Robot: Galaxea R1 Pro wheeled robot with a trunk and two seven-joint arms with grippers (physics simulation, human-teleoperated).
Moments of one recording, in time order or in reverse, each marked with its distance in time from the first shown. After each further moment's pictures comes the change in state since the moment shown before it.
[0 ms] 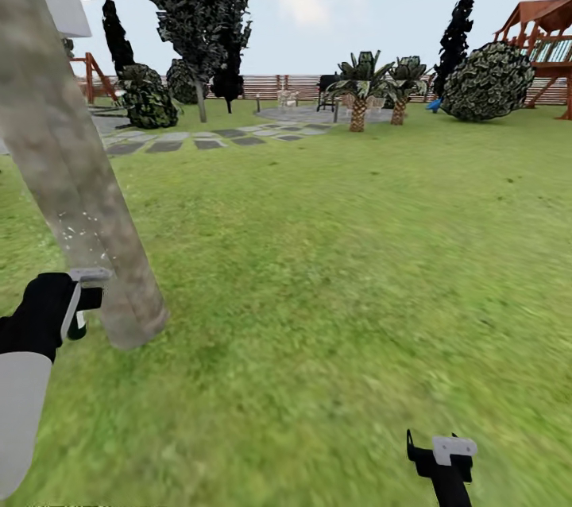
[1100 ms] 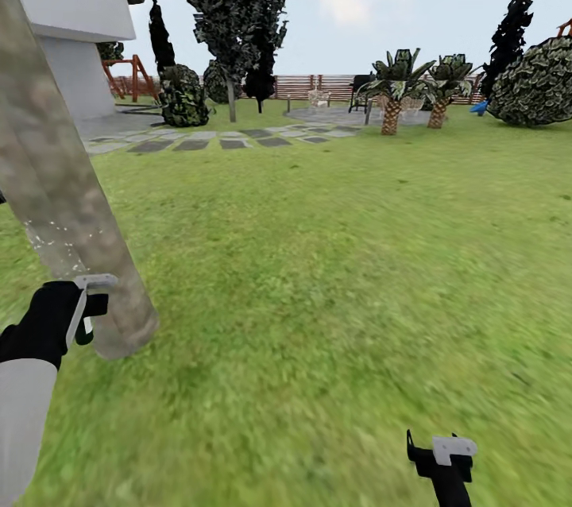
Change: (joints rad) left arm 0.026 -0.020 0.011 0.016 0.015 -0.040 0.003; right arm 0.000 0.000 0.000 0.000 0.000 0.000 0.000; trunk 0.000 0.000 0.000
